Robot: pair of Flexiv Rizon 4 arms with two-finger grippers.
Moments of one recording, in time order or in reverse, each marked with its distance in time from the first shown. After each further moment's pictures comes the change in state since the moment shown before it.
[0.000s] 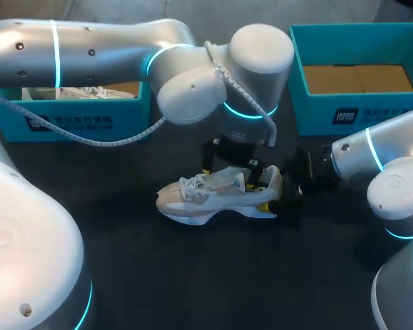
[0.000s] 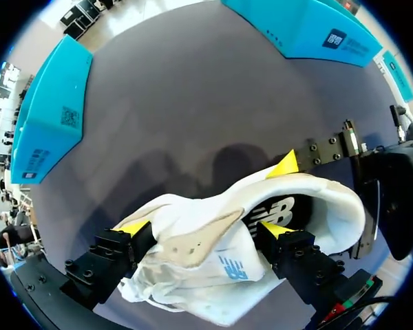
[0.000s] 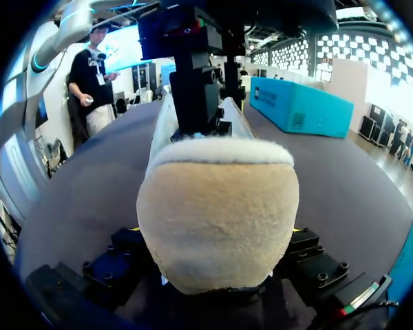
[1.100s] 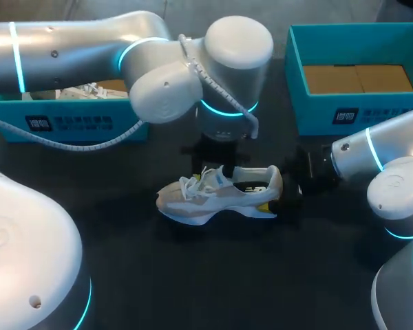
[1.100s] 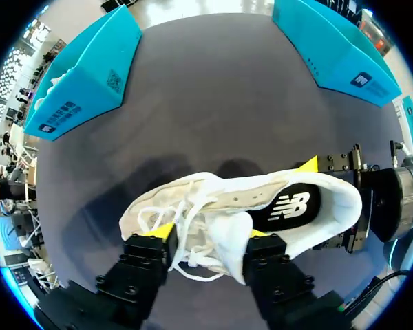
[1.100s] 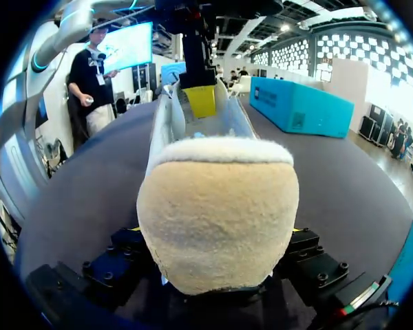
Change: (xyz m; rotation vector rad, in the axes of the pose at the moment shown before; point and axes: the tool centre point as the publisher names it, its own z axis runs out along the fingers) left arm -0.034 0.026 -0.029 0.026 0.000 -0.232; right arm 0.000 0.000 0.000 0.000 0.000 0.000
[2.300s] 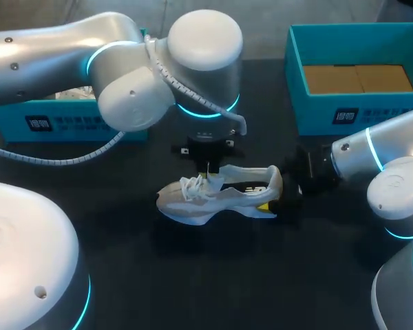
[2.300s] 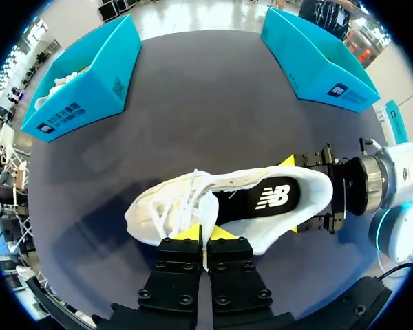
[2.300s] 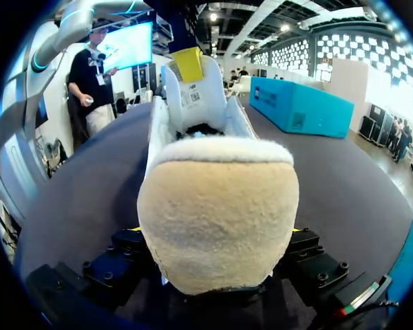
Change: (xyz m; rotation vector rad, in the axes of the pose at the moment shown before) left arm -0.008 0.010 -0.031 0.072 0.105 0.005; right arm 0.000 0.000 0.000 0.000 0.000 0.000
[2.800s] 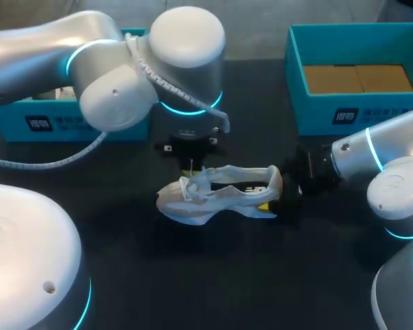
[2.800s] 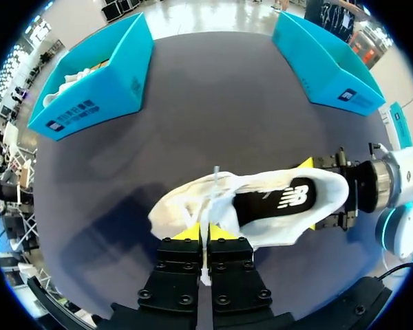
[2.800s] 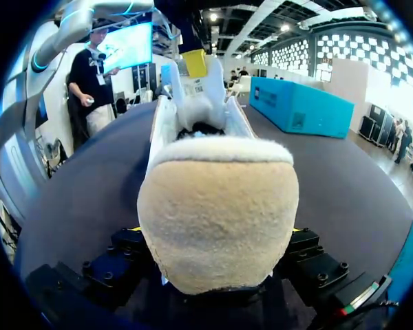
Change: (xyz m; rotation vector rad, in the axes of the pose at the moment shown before) left arm -0.039 0.001 -0.002 -0.005 -0.038 -0.019; right arm 0.000 0.000 0.000 0.000 0.000 0.000
